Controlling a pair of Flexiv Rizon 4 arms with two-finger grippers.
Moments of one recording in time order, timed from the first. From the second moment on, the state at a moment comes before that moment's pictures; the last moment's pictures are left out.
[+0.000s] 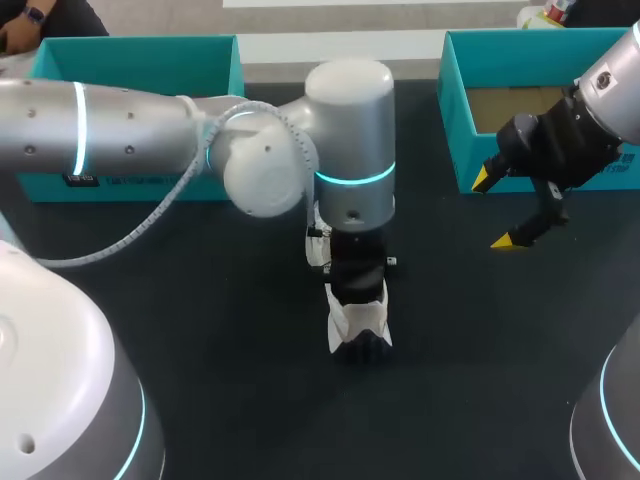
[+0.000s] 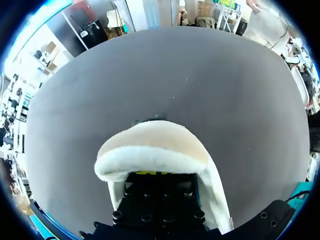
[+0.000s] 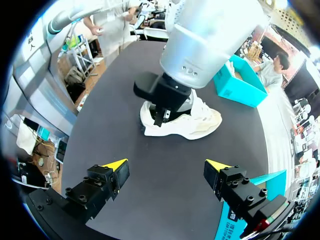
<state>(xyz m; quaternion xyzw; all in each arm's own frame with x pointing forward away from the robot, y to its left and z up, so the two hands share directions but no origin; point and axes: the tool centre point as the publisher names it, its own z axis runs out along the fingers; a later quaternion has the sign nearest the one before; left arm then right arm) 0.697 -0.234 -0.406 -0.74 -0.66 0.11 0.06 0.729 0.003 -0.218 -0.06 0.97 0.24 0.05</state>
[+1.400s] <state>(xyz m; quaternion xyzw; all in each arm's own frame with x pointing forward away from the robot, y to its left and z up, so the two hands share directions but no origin) 0.753 -0.216 -0.352 -0.71 -0.70 0.00 -0.07 0.729 0.003 -0.218 -0.06 0.97 0.24 0.05</state>
